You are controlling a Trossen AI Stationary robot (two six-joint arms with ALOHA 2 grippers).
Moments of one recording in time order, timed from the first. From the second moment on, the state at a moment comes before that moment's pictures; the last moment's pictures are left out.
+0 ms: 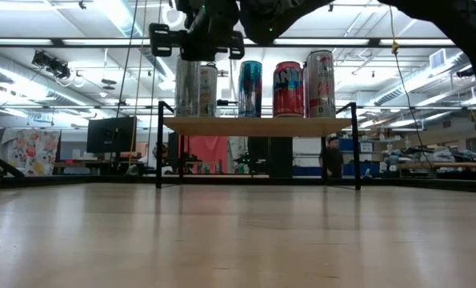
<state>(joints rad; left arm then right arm) -0.42 0.82 1.50 -1.57 -0.92 -0.37 -0.03 2.24 1.80 0.59 1.08 -0.25</state>
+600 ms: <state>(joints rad) -0.42 0.82 1.50 -1.57 -0.92 -0.37 -0.02 2.13 1.97 0.37 0.88 -0.39</state>
